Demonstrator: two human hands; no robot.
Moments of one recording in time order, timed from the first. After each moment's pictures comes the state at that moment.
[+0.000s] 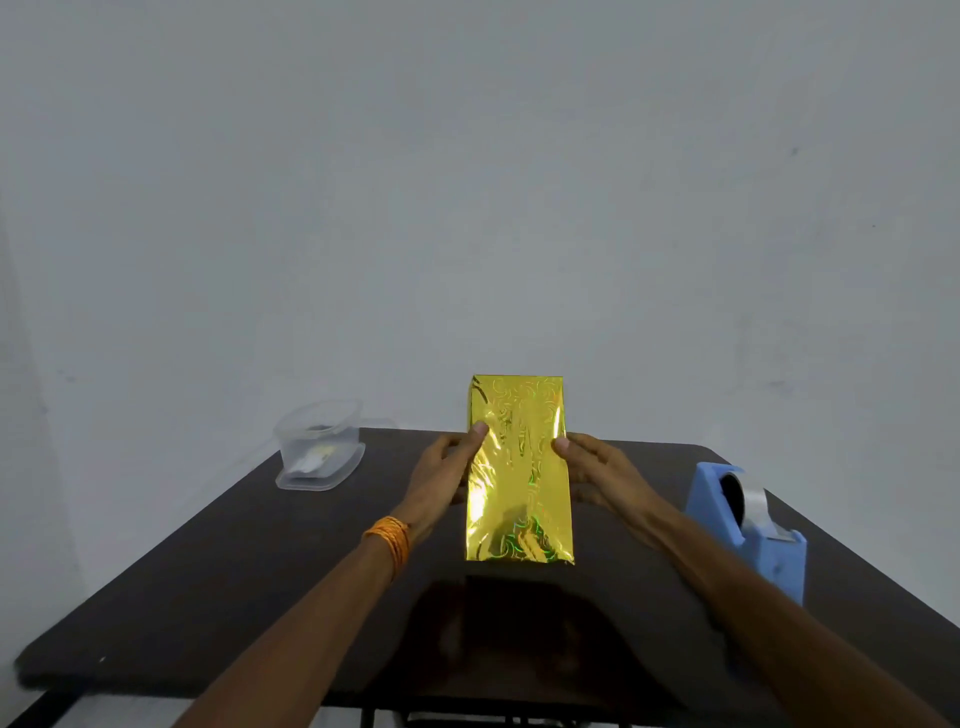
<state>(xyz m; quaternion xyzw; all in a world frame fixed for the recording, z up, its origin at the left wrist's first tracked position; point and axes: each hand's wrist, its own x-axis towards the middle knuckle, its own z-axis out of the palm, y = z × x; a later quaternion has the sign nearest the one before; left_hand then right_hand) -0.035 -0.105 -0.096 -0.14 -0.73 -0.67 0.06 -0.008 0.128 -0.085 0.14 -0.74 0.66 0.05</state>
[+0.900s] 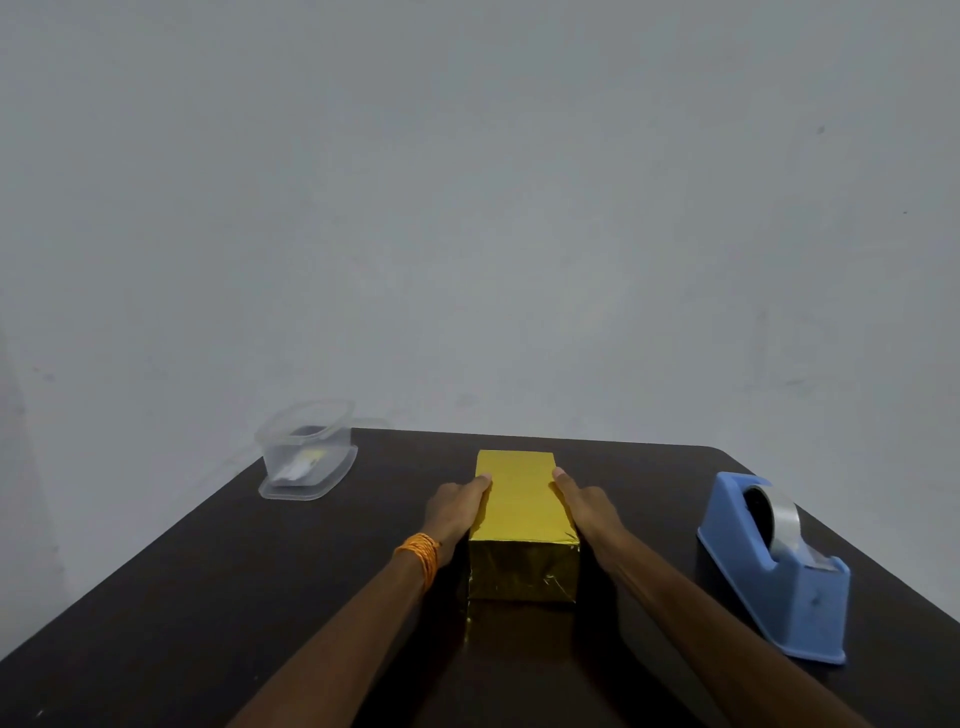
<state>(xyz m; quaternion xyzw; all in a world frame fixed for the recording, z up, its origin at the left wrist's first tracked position) -0.086 -0.079 -0.139 0.03 -0.79 -0.61 -0.02 -0.072 0.111 -0.139 -0.12 -0.81 0.57 0.06</state>
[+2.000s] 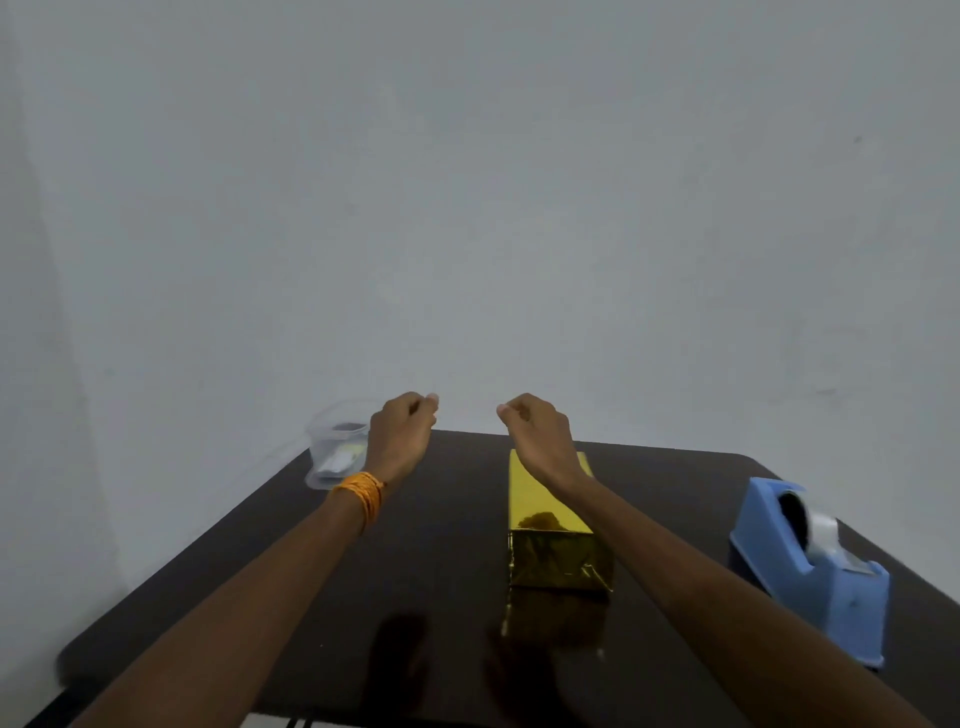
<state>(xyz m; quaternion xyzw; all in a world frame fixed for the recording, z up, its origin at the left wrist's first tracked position) -0.059 -0.182 -0.051 -0.05 -0.80 -0.54 0.26 -0.062 0.001 -0.052 0.10 -0.85 0.45 0.25</state>
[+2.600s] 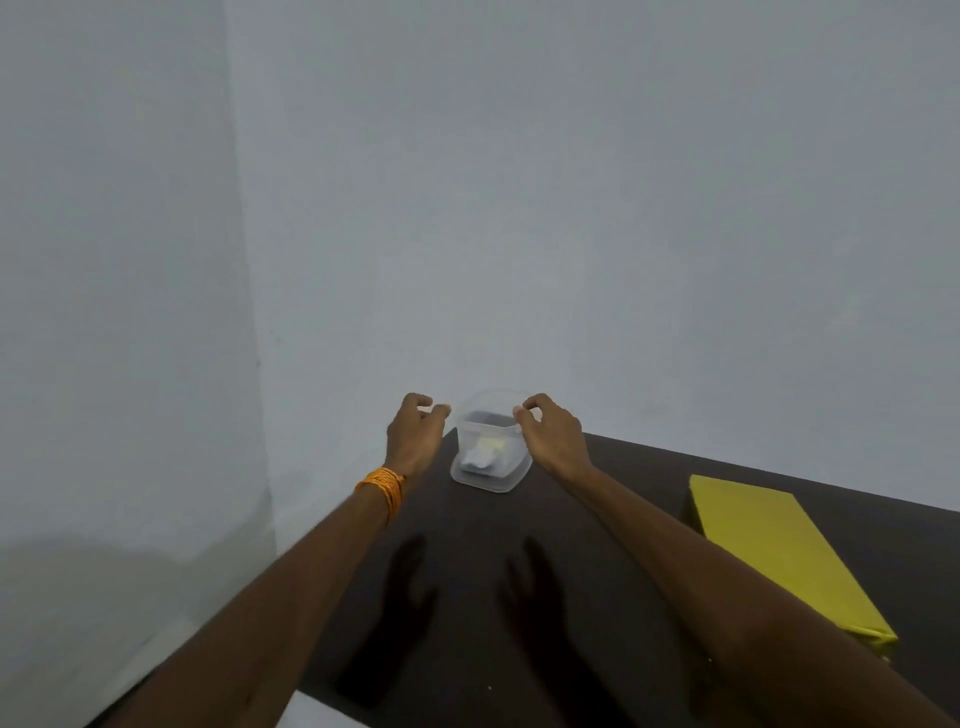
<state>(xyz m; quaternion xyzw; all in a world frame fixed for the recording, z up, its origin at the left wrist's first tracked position) -0.097 -0.350 -0.082 0.14 -0.77 -0.57 0.25 -0.158 -0.178 -0.083 0.14 -0.89 0.41 0.15</state>
